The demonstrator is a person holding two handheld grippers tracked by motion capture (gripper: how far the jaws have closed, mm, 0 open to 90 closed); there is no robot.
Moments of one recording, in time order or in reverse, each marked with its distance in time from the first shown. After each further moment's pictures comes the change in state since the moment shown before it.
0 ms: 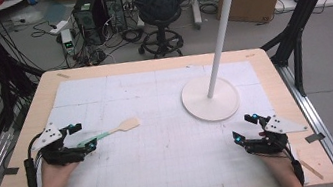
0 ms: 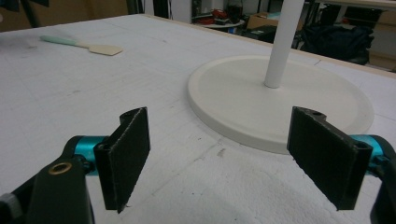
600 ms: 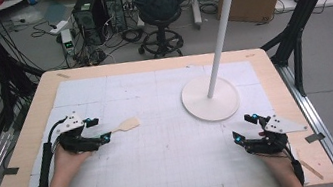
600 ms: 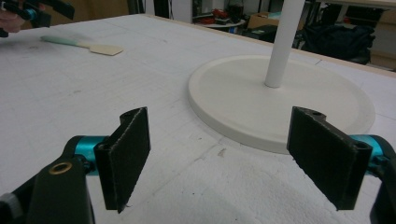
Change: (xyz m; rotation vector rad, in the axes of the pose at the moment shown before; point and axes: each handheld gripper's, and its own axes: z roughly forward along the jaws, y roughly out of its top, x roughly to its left) left arm 0.003 0.012 0.047 0.180 -0.061 0.039; right arm 0.000 0.000 0.000 0.000 0.004 0.003
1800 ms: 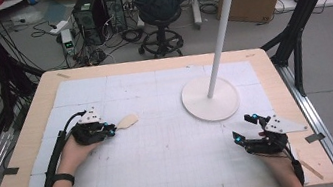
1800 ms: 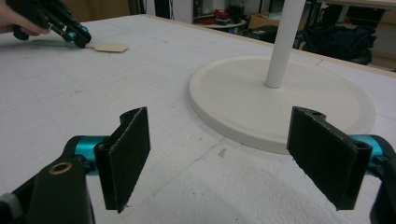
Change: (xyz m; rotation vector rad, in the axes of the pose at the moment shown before) left arm 0.005 0.010 0.037 0.203 -0.052 0.116; right arm 0.000 0.000 0.000 -0.002 0.002 0.003
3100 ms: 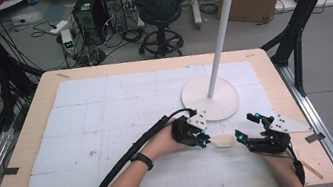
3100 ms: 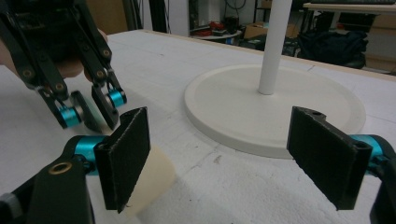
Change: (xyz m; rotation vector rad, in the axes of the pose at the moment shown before) left arm -0.176 0.161 0.156 0.067 -0.503 0.460; right arm -0.003 -0.002 -0.005 -0.048 -0.009 0.042
